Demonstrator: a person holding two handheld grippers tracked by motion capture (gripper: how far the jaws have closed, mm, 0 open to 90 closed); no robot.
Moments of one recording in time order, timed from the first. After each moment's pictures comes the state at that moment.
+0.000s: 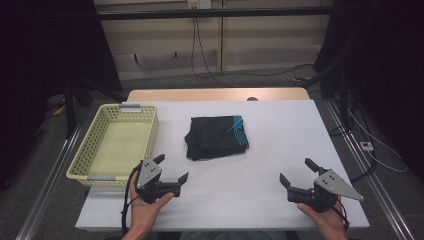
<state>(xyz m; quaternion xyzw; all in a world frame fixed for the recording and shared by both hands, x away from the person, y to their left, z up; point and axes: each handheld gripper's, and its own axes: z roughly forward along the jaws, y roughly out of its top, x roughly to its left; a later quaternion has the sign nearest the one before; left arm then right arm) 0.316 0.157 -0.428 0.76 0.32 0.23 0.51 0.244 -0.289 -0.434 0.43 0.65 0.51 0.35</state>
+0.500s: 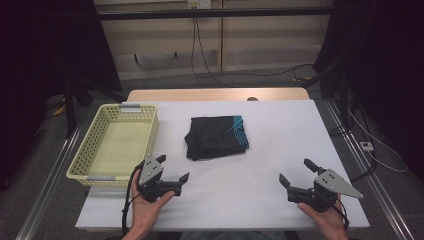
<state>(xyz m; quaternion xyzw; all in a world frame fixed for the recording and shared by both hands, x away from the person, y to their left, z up) 0.321 0.156 -0.430 0.77 0.33 0.22 0.50 0.246 -0.290 -0.436 0.43 0.66 0.52 0.34</state>
